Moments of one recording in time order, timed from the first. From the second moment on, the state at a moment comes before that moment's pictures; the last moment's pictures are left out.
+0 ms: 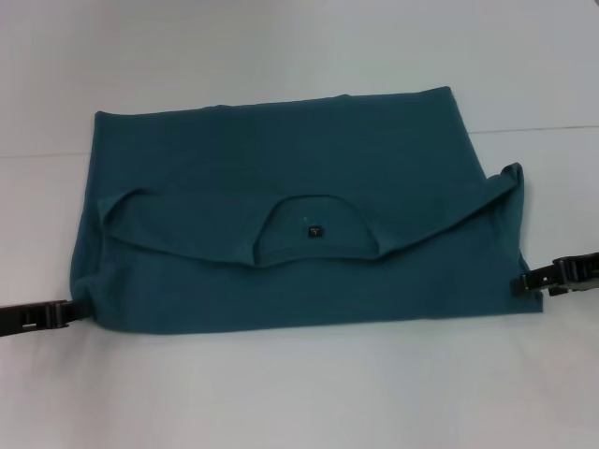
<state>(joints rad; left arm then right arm) -0.50 -2.08 -2.49 -0.79 -0.81 1.17 -2.10 0.64 1.95 -0.66 -0.79 -2.60 -1.36 2.41</state>
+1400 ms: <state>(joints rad) -0.50 -2.09 -2.49 -0.79 -0.81 1.17 -2.10 0.65 1.96 -0.67 -0.74 -2.61 -1.30 2.40</state>
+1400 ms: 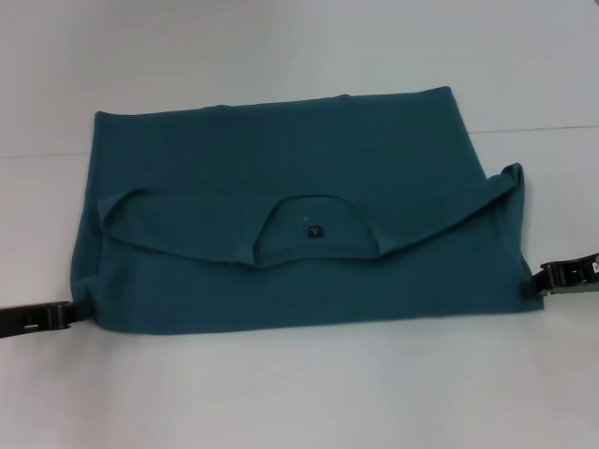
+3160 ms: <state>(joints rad) -0.33 -2.10 -2.58 -0.91 -0.92 1.43 -1.92 0.52 2.06 -0.68 -1.05 -2.61 -1.52 2.27</state>
